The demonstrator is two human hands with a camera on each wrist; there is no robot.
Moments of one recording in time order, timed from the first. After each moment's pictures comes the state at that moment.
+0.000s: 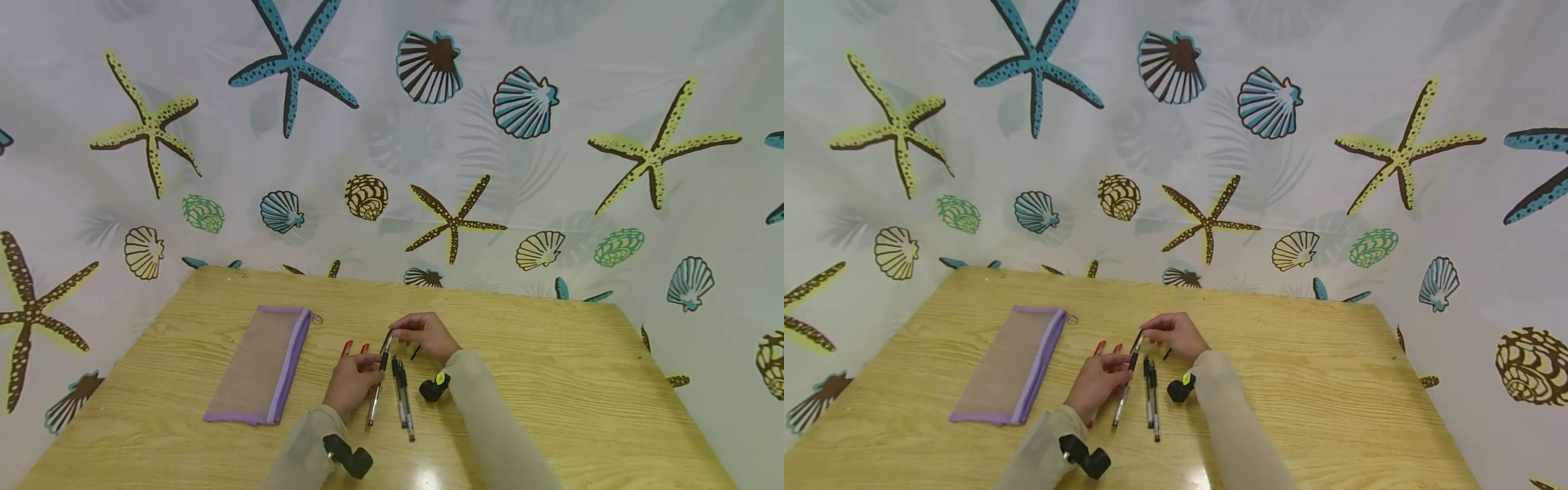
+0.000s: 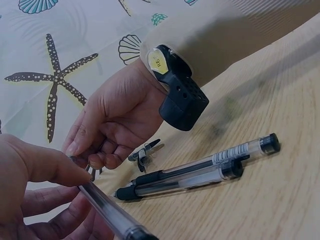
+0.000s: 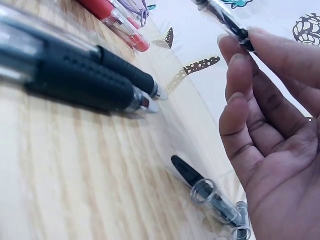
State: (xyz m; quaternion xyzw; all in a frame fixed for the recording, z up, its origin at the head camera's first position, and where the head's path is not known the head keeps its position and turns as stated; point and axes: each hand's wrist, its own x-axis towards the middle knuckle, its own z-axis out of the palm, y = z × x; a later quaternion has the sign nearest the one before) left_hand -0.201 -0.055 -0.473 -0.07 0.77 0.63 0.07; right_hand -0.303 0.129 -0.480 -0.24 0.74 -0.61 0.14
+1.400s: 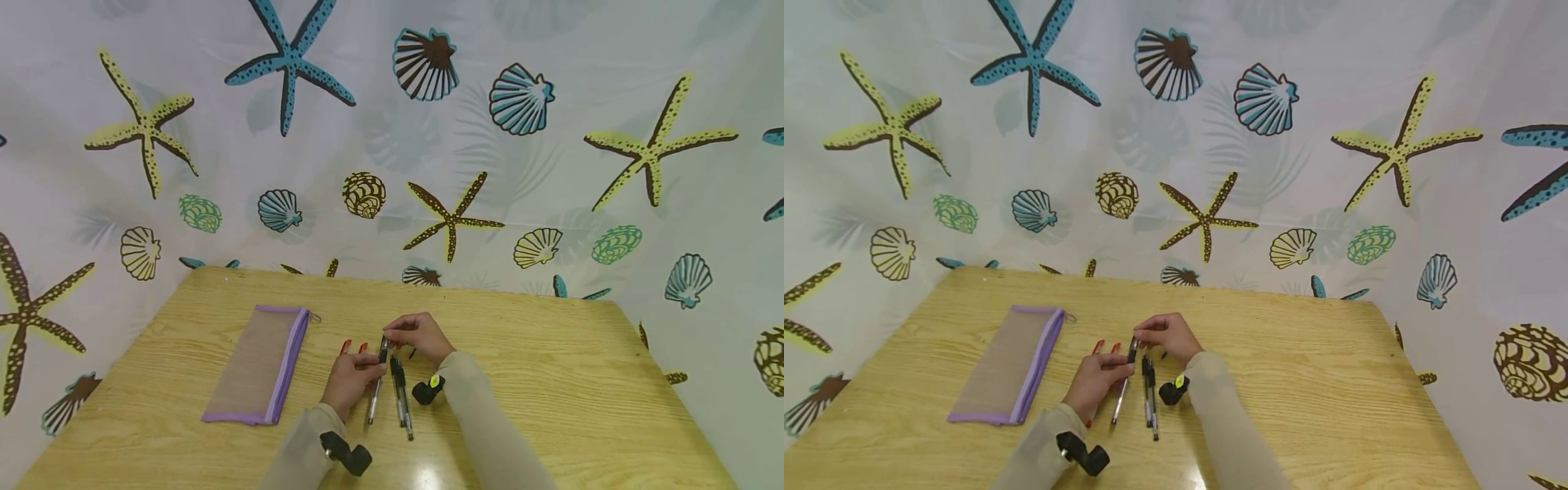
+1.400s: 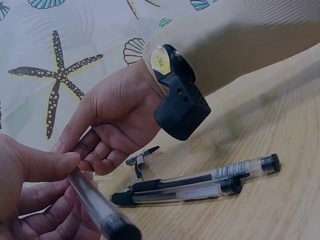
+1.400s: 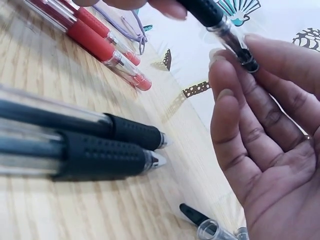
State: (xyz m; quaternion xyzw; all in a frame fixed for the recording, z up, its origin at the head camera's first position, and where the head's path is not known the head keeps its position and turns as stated) left_hand -0.202 -0.054 -0.477 -0.06 0.75 0.66 0.08; right_hand -0.294 0.119 -0.479 -0.21 0.73 -0.63 0.15
